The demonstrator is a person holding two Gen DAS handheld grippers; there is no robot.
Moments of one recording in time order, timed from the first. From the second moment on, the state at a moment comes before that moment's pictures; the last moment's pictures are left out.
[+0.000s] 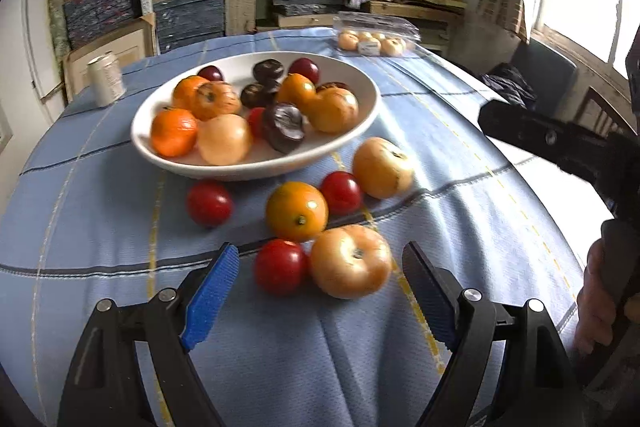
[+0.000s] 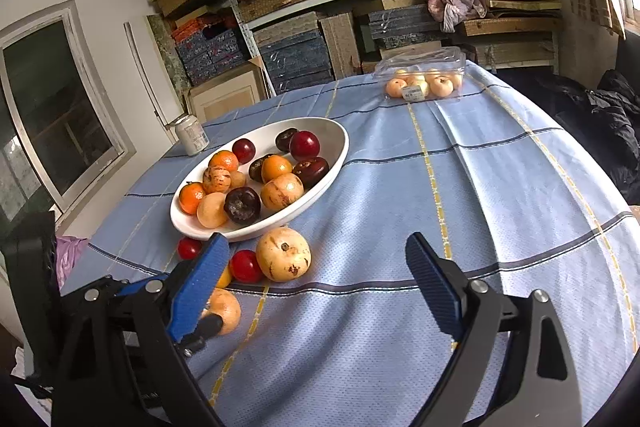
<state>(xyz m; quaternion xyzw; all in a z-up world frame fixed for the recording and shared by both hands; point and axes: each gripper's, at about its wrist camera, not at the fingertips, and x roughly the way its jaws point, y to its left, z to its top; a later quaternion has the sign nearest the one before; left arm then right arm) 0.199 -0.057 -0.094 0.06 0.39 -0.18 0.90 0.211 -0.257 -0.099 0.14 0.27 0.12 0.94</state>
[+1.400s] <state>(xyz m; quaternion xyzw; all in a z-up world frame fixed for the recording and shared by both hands) 0.216 -0.089 -0.112 0.05 0.42 -0.27 0.86 0.213 -0.268 -0.098 0.14 0.28 0.10 0.95</state>
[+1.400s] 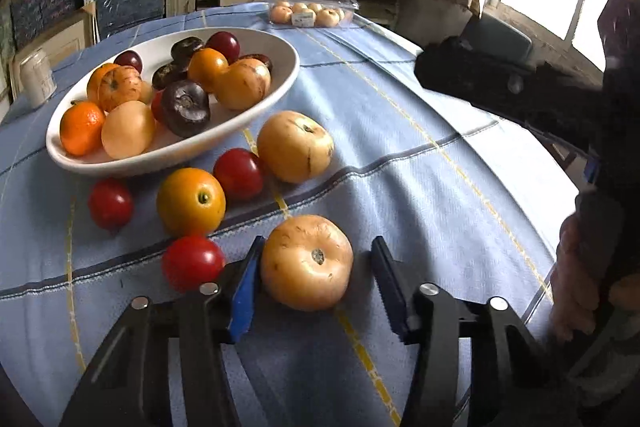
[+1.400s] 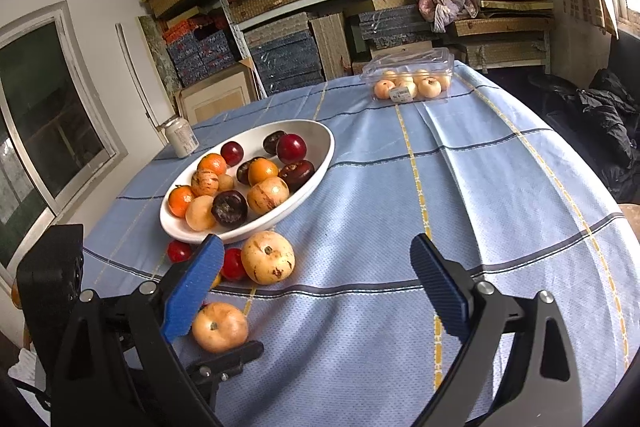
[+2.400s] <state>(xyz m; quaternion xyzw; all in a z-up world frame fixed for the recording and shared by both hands) 0.202 -0.004 -0.073 -0.01 0.36 -0.16 0.92 0.265 -0.209 -0.128 0.08 0.37 0.16 0.91</state>
